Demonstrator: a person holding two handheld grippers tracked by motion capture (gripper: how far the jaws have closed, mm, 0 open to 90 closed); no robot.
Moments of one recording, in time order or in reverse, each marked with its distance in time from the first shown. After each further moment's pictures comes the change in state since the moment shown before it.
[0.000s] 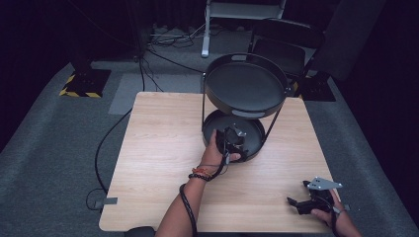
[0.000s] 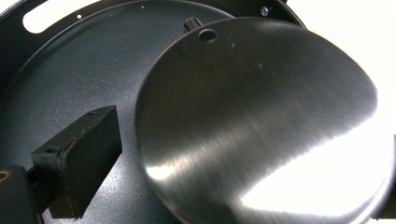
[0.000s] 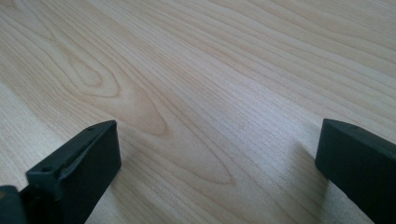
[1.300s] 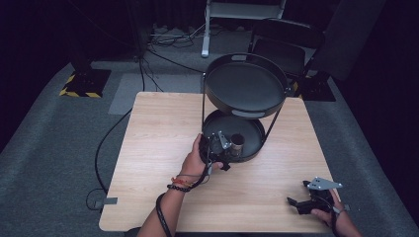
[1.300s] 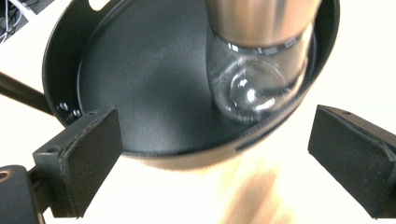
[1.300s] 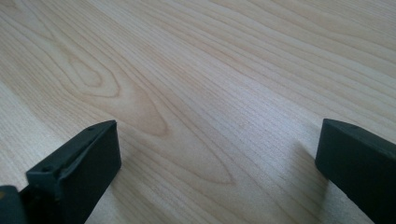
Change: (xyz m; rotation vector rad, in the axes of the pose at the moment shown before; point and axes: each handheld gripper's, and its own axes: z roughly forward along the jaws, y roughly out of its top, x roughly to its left) left arm 0.005 -0.048 -0.058 0.035 0.123 0.139; right arm 0.000 0.000 0.000 0.000 0.000 0.000
